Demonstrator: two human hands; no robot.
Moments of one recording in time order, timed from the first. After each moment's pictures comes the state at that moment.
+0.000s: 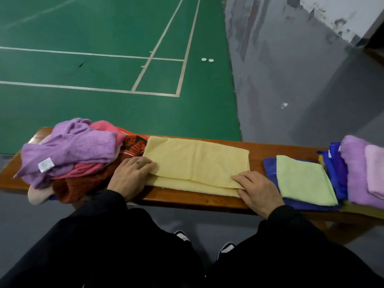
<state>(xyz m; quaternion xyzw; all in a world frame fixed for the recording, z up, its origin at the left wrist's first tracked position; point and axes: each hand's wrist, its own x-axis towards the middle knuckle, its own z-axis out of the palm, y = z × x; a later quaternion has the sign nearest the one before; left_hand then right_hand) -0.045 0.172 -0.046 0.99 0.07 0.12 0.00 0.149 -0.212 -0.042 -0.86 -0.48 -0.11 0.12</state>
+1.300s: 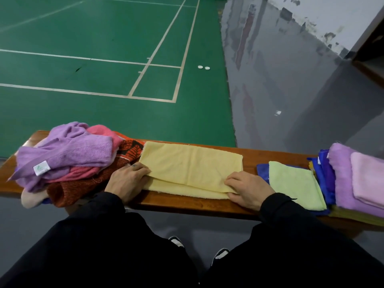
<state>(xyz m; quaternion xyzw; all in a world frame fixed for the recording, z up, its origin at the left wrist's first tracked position) -0.041 0.163 -0.041 0.99 0.12 0.12 0.03 0.165 -0.190 0.005 -0.84 -0.53 0.08 -0.02</state>
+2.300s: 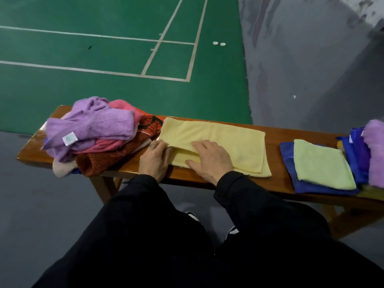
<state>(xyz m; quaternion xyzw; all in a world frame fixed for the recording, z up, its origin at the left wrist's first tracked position) -0.047 0.122 -0.050 0.92 0.25 0.22 0.22 0.070 -0.047 -0.014 -0.89 -0.44 0.03 0.10</state>
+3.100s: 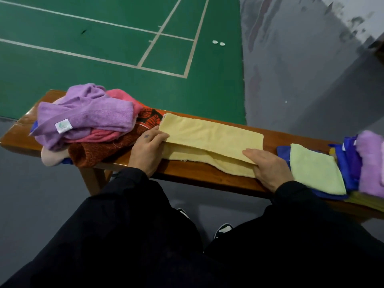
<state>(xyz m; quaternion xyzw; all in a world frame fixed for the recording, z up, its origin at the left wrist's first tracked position) -0.052 0.148 -0.053 0.92 0.17 0.29 0.20 0.155 -0.190 -0.027 -0.88 -0.46 -0.09 0.09</state>
